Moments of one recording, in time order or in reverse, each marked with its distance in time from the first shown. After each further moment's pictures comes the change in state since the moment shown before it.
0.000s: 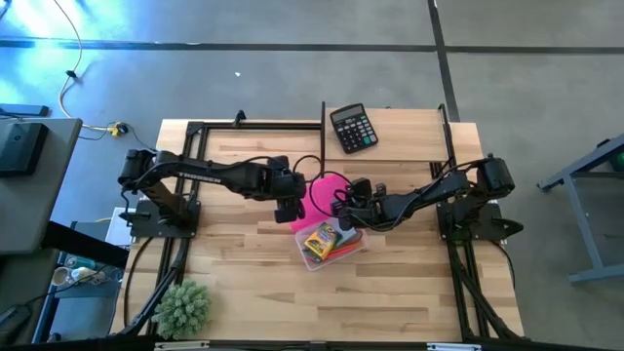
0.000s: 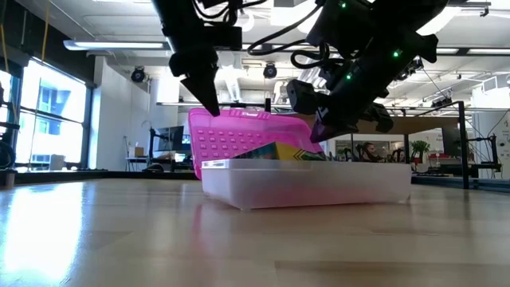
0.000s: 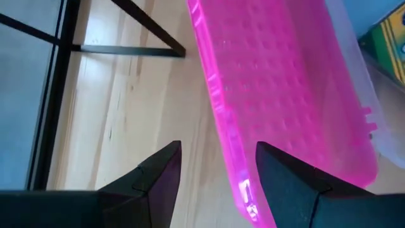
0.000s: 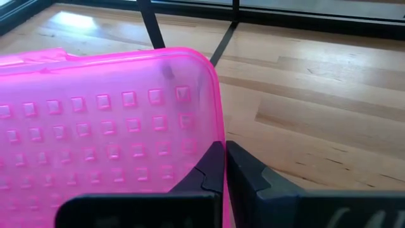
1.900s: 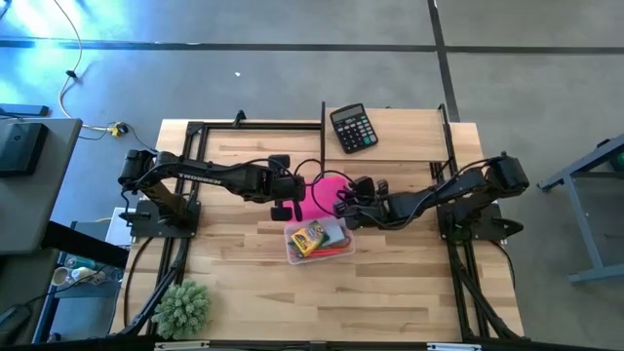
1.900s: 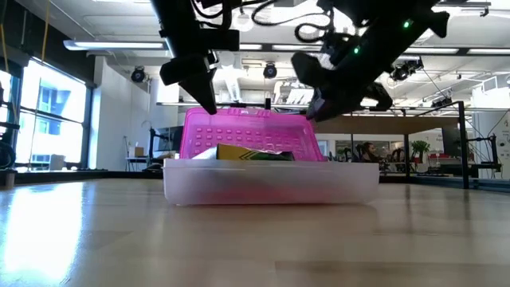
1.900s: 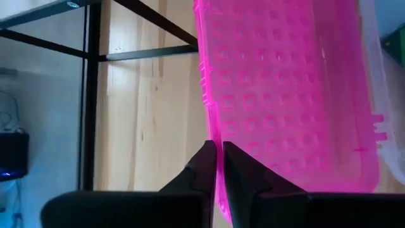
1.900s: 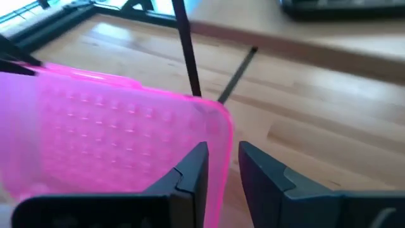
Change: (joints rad) left arm -0.016 0.003 0.000 -0.025 -0.100 0.132; right arm 0.031 -0.111 0.000 -0.009 -0.011 -0.130
